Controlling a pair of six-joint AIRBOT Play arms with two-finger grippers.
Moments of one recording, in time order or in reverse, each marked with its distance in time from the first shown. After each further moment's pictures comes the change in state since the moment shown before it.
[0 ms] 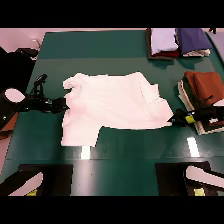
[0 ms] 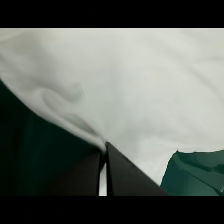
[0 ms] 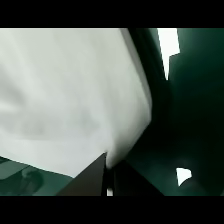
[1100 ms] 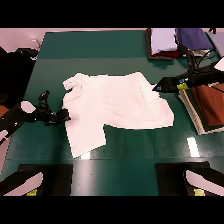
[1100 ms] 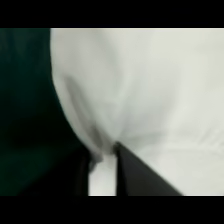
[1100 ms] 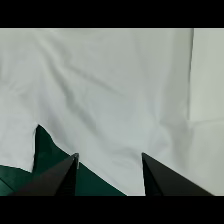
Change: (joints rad) left arm 0.000 -0.068 -0.175 0.057 0.103 -0.137; right arm 0.403 0.098 0.513 0.010 0.098 0.082
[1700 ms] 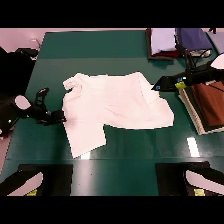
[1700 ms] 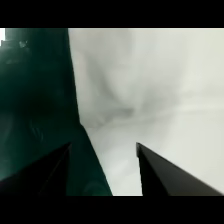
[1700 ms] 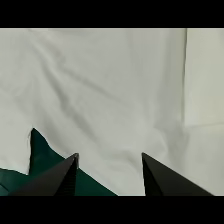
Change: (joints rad) left arm 0.002 0.049 0.067 0.187 -0.146 -0.001; right arm 0.006 -0.036 0.020 -0.006 -0.005 0.004
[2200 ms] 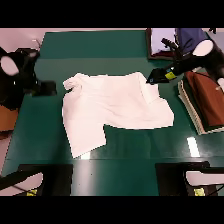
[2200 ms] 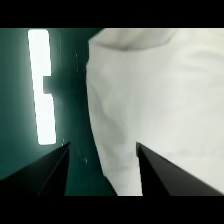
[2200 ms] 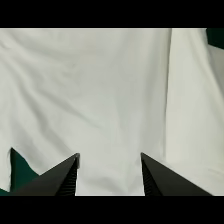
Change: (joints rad) left arm -0.014 -0.159 0.499 0.173 -0.204 0.015; right arm 0.061 -0.242 0.255 -0.079 0.034 0.047
